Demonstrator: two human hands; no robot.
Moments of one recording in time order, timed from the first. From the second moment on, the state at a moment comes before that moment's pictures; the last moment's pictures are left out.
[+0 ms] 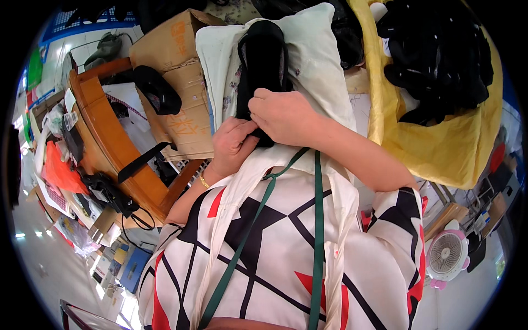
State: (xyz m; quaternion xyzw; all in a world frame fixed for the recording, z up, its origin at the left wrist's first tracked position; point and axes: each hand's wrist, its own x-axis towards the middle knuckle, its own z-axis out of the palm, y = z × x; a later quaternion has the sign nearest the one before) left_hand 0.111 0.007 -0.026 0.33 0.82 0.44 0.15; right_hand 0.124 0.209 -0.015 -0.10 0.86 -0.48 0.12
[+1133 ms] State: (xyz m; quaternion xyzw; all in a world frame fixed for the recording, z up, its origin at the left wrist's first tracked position) left_hand 0.082 0.017 -0.030 0.11 0.75 0.53 0.38; right_hand 0.077 0.193 0.039 0.13 0.35 -0.91 0.14
